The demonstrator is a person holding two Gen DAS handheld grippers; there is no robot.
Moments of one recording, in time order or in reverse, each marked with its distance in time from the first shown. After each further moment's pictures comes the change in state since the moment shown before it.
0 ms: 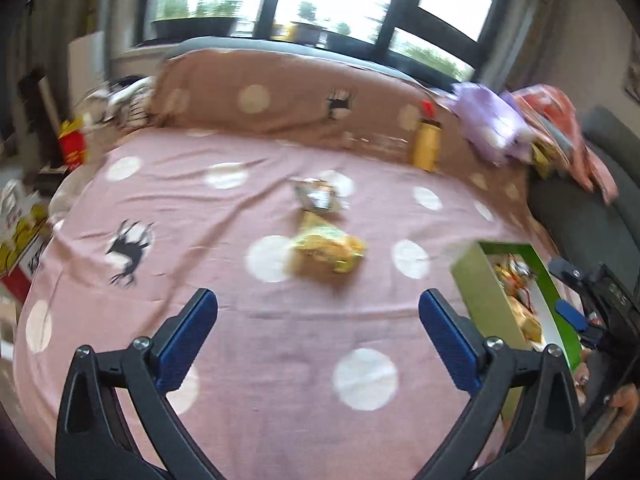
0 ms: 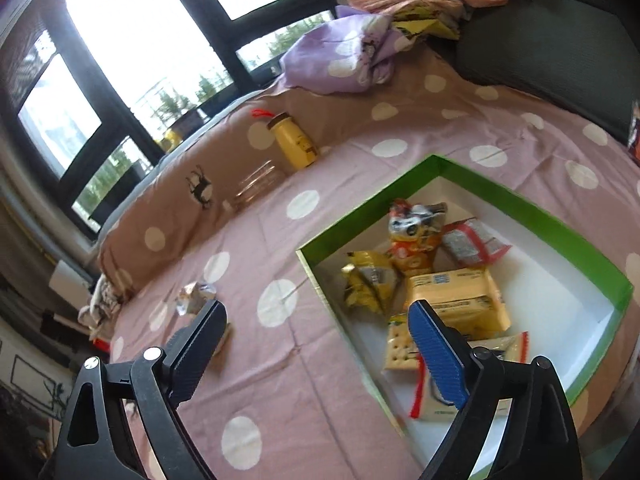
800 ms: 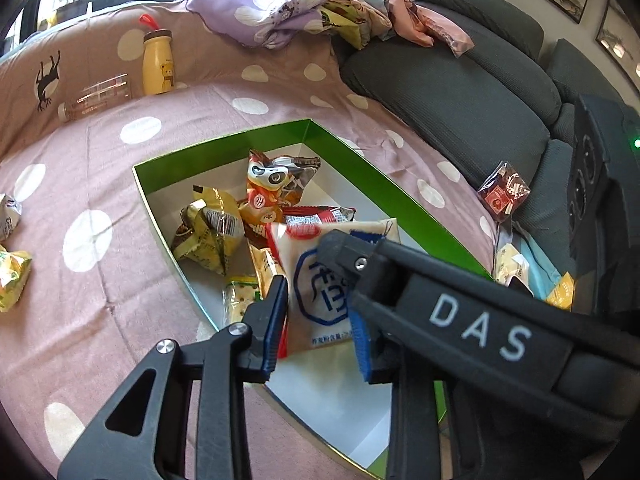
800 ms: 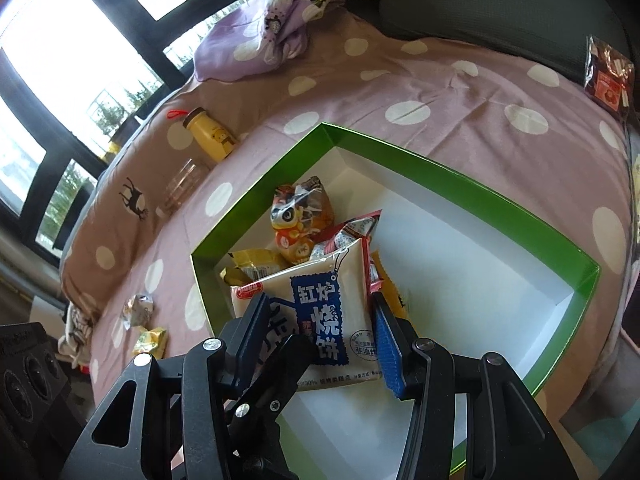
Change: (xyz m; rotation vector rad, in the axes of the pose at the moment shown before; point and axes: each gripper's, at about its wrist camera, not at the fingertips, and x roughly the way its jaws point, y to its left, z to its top) left arm 0.099 -0.270 -0.067 0.441 0.283 -0.538; right arm 0.004 -0.108 0.007 0.218 0.061 -0.185
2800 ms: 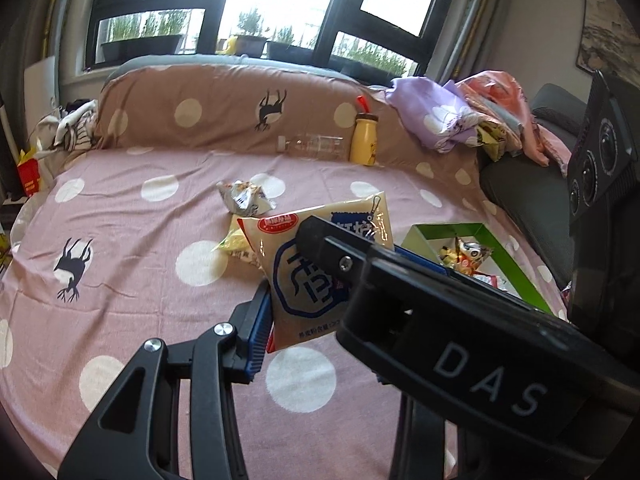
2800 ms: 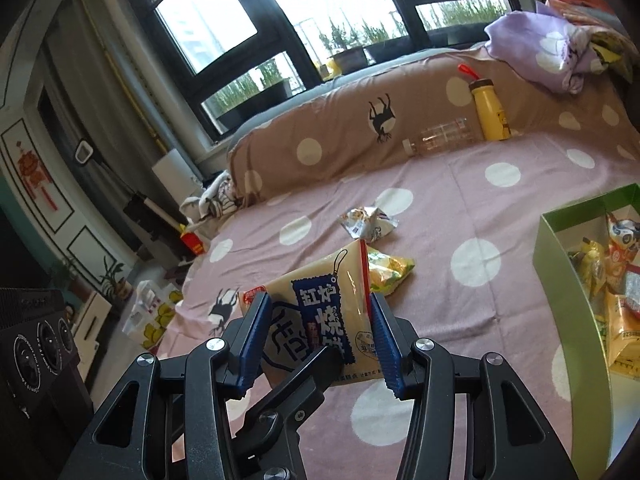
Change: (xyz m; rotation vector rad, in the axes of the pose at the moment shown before) left arm -0.183 0.120 -0.071 -0.259 -0.315 0.385; right arm -0.020 0.209 -0.114 -0.568 0.034 0.494
